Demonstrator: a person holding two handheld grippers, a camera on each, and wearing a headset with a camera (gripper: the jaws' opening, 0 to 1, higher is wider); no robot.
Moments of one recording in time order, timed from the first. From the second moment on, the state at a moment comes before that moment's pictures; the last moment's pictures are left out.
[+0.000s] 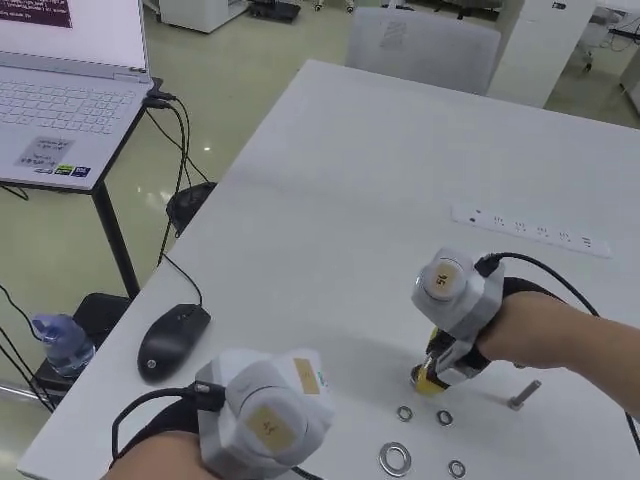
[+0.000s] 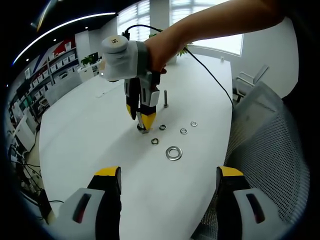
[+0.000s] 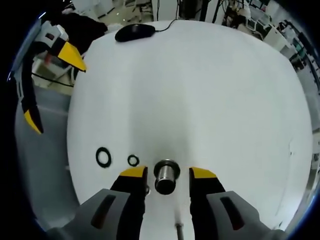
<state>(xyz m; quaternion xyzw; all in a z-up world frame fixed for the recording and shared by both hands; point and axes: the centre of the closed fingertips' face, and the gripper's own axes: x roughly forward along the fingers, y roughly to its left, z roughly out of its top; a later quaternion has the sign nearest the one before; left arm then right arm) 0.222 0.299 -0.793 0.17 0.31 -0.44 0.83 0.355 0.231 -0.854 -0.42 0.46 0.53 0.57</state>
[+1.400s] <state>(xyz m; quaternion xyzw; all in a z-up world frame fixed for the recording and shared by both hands) 0.204 0.307 -0.777 0.16 0.31 -0.42 0.84 0.270 0.242 -0.809 -0.44 0.40 0.59 0.54</state>
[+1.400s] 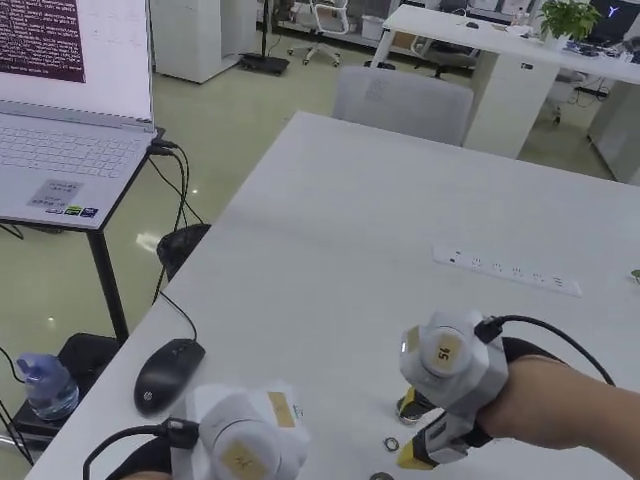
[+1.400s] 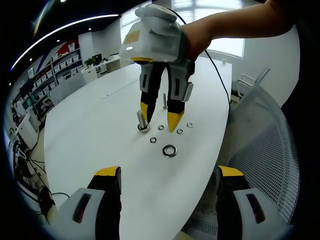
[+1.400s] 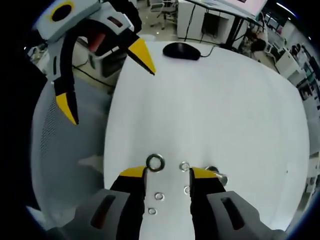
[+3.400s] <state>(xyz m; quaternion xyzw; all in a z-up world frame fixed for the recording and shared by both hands) 0.212 0.305 -0.777 0.15 0.30 -0.42 0.84 0.246 0.242 -0.880 -0.46 0.40 0.60 0.53</state>
